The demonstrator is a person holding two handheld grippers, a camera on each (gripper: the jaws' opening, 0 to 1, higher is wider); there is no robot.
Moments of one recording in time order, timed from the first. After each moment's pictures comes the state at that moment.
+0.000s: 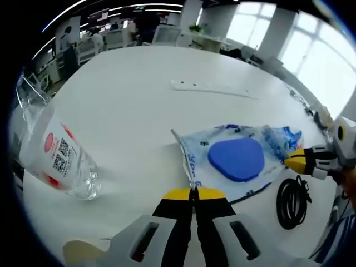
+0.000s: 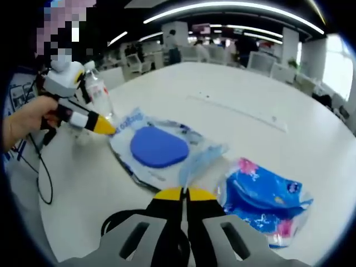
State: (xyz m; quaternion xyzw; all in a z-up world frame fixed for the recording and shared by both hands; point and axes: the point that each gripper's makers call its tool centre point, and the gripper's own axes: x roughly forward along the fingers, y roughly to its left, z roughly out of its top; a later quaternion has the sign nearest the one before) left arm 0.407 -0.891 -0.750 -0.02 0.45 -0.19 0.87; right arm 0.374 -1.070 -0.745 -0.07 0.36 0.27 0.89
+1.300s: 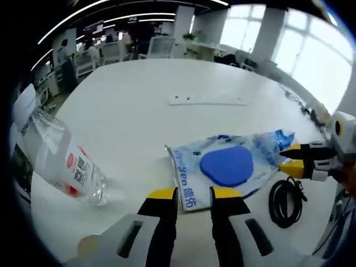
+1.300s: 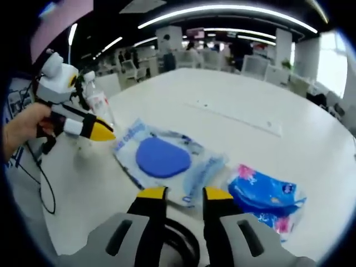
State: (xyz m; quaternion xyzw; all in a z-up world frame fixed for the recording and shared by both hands) left arm 0.403 -0.892 -0.714 -0.01 0.40 -0.21 0.89; right arm 0.371 -1.063 -0.714 -0.05 0.34 0.25 0.90
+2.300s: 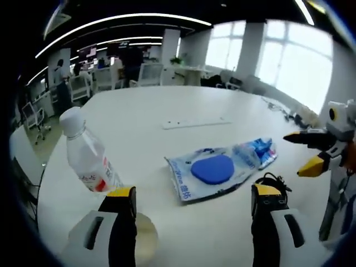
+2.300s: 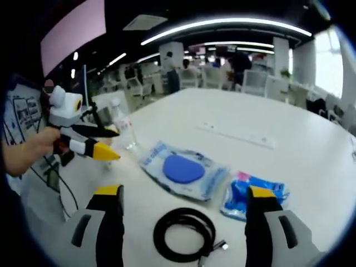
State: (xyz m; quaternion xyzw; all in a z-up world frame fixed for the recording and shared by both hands) left arm 0.367 -0.871 -0.663 0.00 0.30 -0.26 0.92; right arm 0.317 -1.059 -0.645 -0.02 0.29 0.27 0.92
